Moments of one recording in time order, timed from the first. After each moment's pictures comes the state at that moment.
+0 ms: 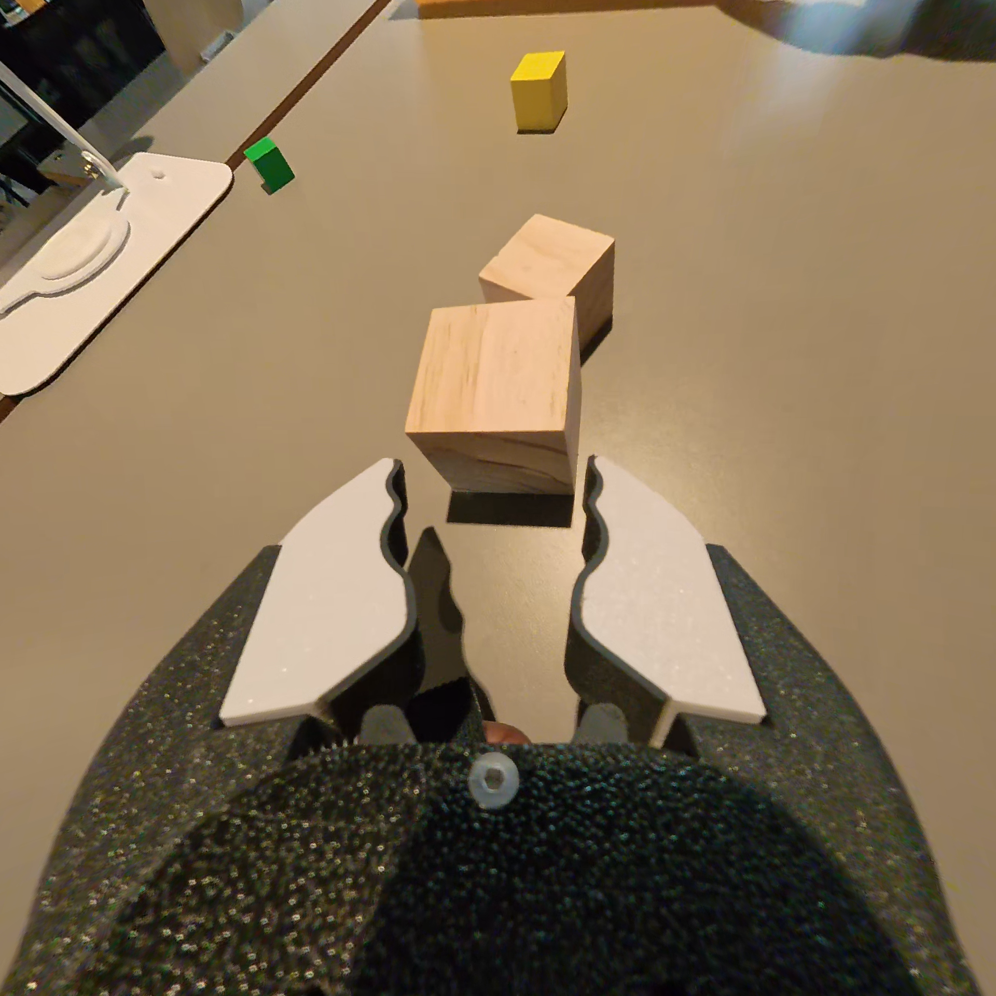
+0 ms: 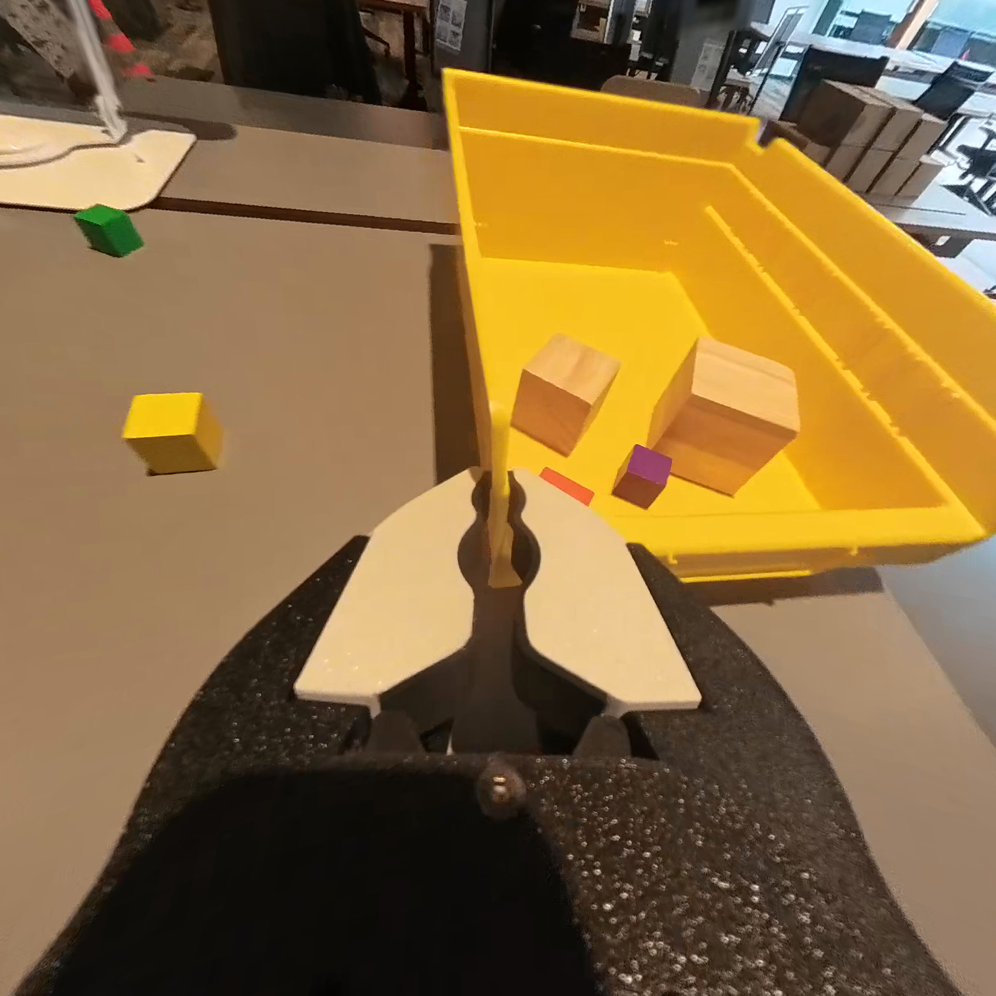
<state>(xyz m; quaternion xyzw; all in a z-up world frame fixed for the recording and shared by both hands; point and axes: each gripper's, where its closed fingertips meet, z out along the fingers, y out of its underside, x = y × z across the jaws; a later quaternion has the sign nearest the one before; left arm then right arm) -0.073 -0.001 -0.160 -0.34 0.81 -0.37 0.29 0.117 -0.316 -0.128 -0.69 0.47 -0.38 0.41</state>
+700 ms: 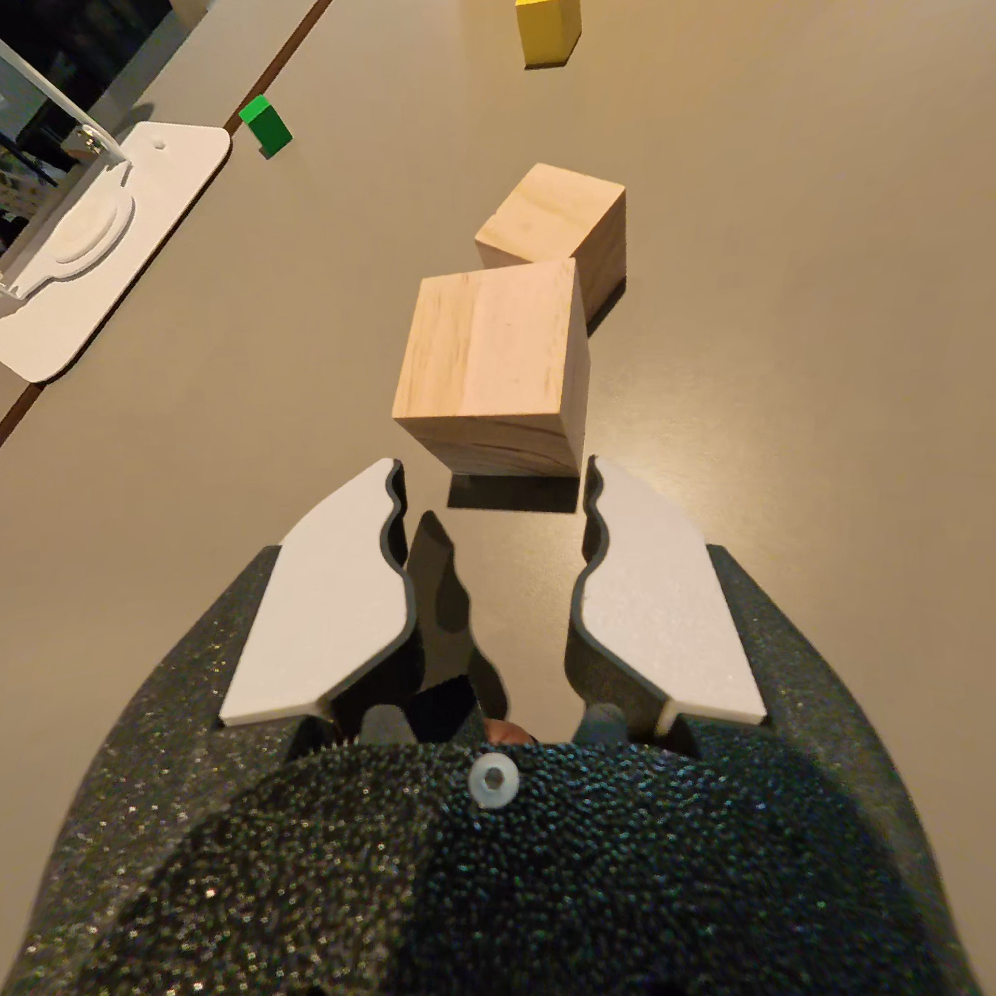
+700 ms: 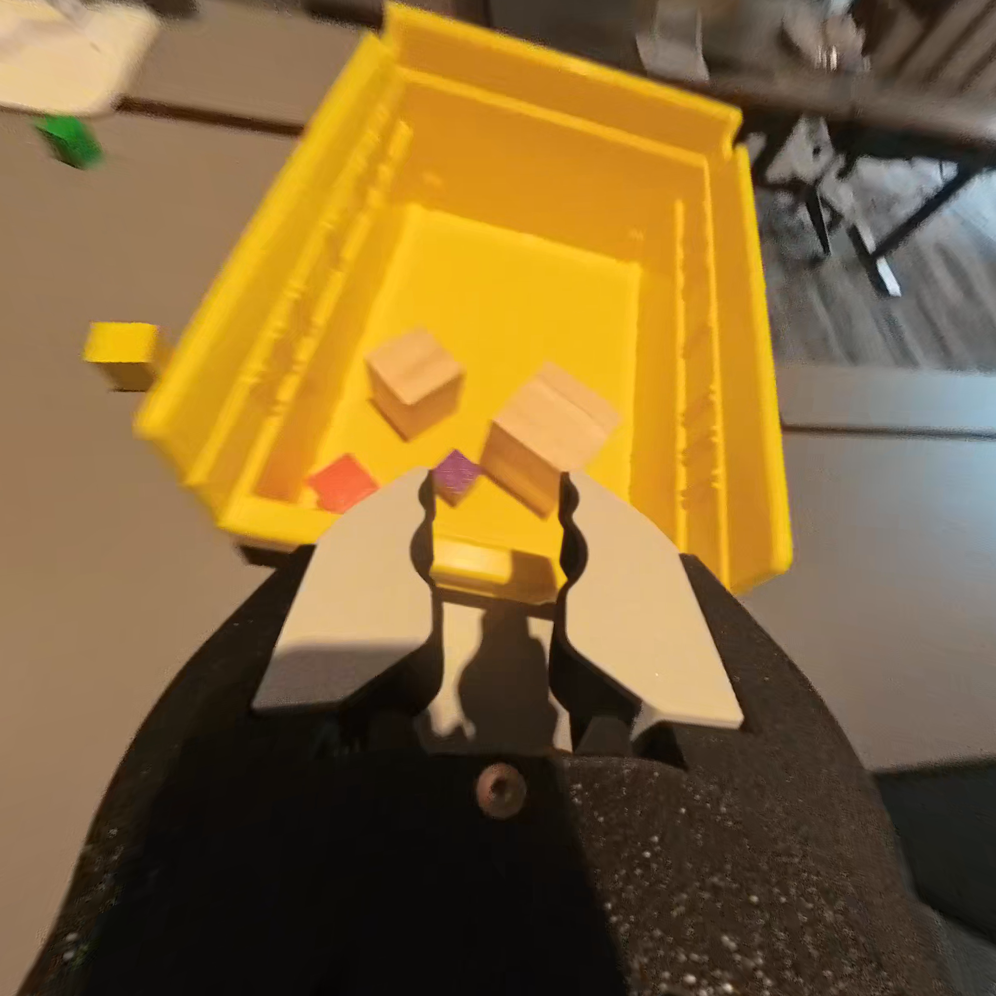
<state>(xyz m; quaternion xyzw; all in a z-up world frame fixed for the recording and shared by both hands) -0.073 0.002 -0.171 -0.34 0.83 -0.33 0.31 0.097 -0.378 -0.091 -0.75 0.47 -0.32 0.34</state>
